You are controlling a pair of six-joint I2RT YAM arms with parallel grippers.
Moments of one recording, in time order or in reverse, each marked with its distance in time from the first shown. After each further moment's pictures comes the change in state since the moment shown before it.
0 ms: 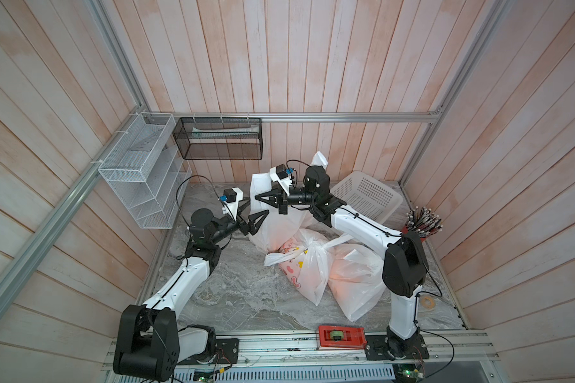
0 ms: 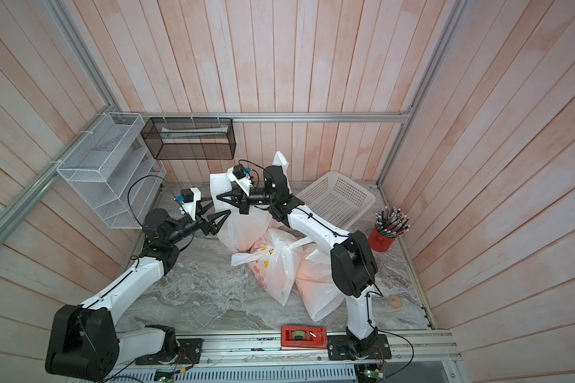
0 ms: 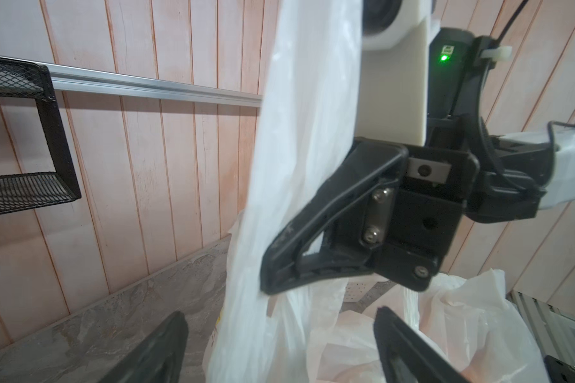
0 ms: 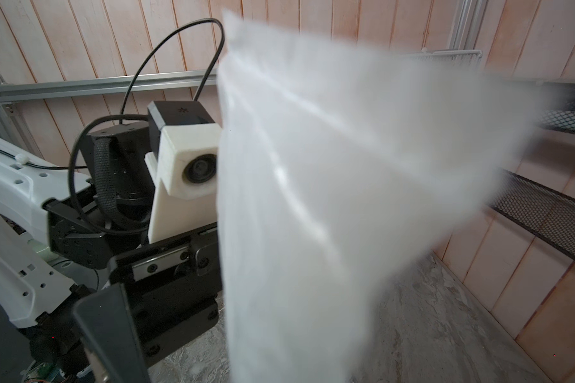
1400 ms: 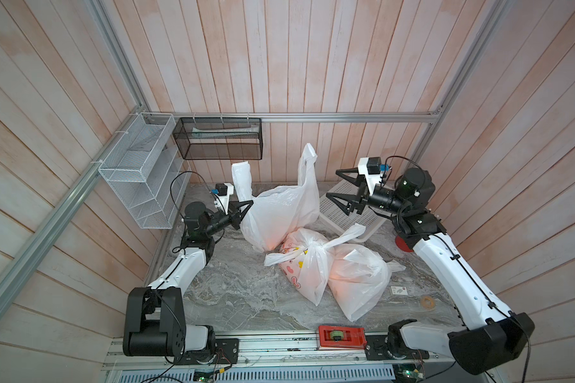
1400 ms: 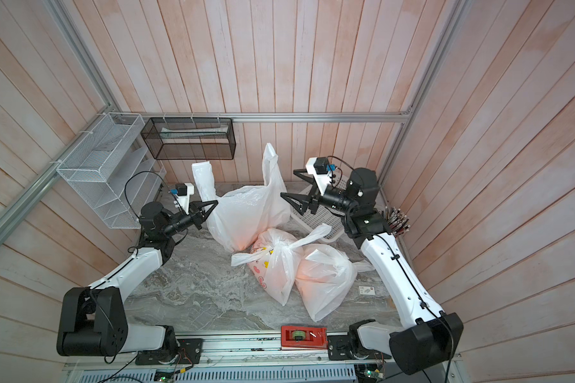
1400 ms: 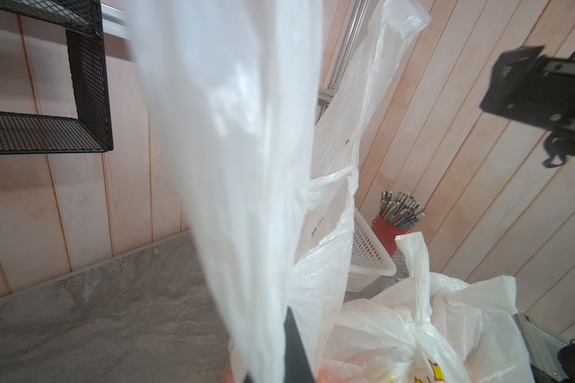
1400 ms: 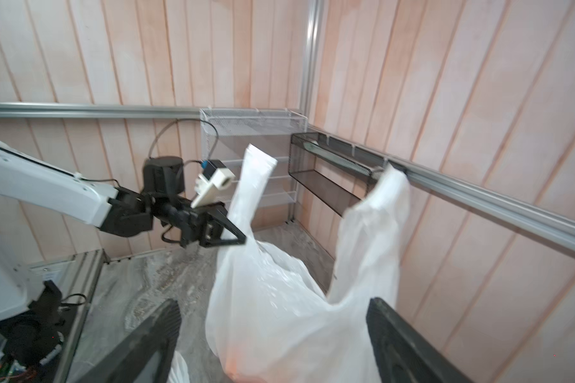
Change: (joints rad) left arm 0.135 0.107 0.051 -0.014 0.149 -0.092; right arm -0.449 -0.701 -0.477 -0.218 0.043 -0.108
